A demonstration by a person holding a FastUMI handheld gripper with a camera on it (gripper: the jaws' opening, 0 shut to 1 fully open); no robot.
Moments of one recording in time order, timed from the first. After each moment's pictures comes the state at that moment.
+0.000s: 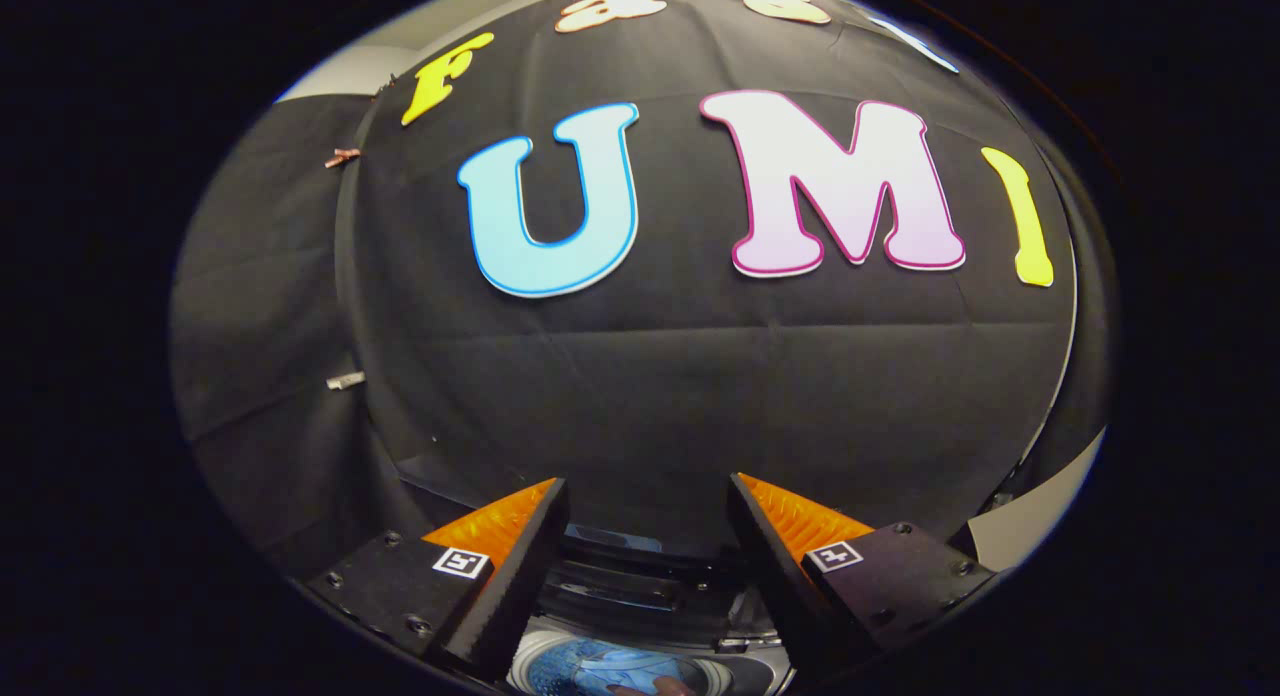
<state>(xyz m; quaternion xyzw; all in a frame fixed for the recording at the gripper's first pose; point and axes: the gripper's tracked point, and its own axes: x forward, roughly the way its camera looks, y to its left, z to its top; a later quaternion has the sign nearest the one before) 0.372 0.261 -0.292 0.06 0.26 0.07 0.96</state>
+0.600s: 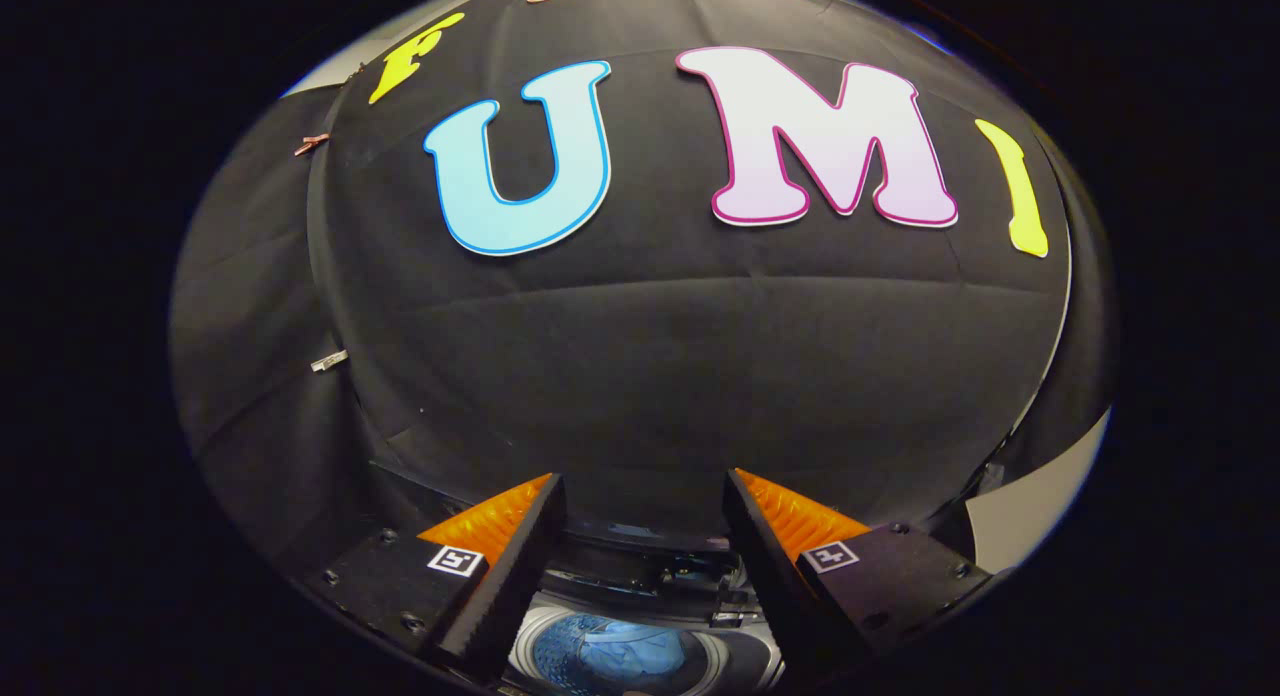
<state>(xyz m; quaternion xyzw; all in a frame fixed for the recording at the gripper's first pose) 0.357 0.255 -0.300 0.07 0.33 0.05 0.94</state>
